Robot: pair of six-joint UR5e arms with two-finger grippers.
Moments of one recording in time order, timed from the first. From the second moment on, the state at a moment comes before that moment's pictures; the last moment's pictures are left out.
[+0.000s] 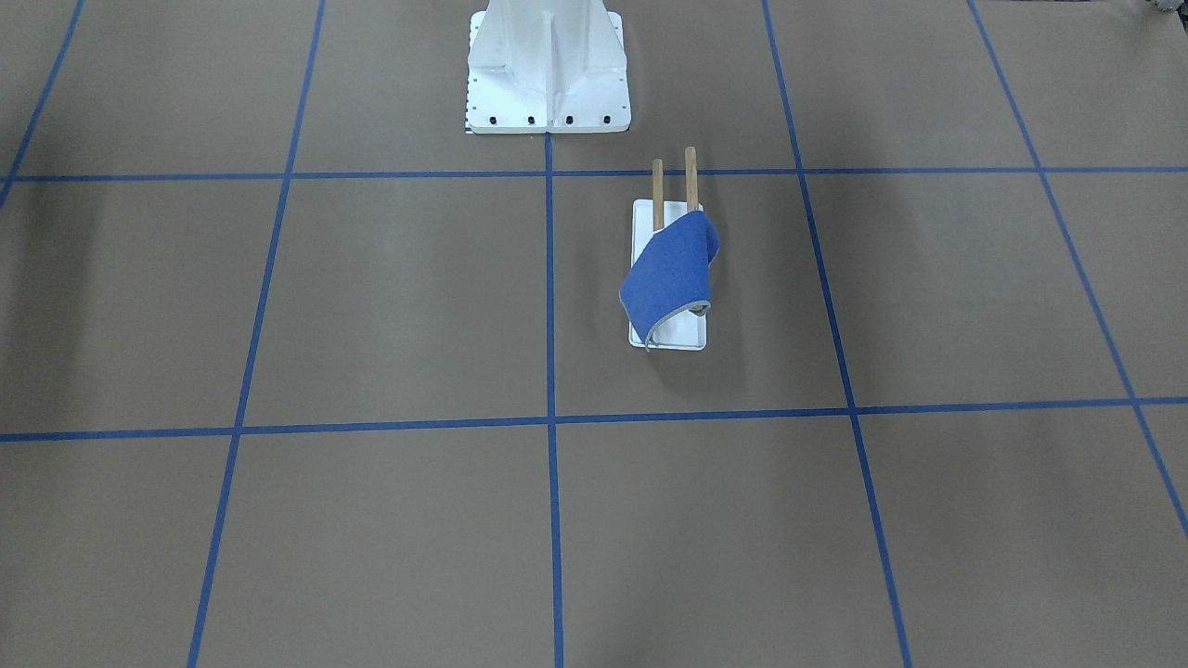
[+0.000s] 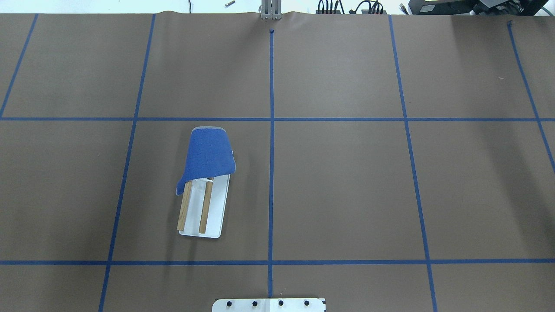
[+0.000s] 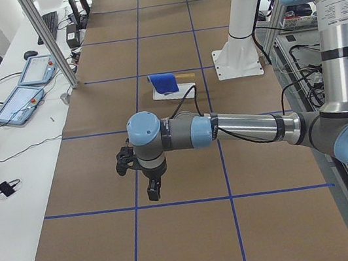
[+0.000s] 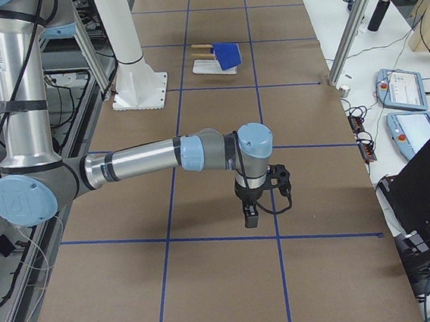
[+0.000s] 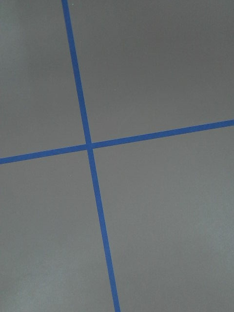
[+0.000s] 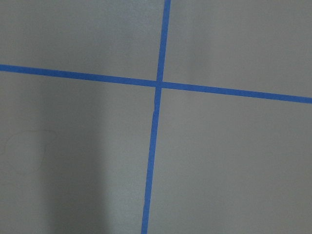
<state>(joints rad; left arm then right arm) -1.59 -1.51 -1.79 -1.46 -2.32 0.14 1.55 -1.60 1.78 -1.77 2.24 -0.08</state>
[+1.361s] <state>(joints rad) -1.59 -1.51 -1.78 -1.46 -2.32 0.14 1.53 -1.60 1.74 -1.76 2.24 -0.08</state>
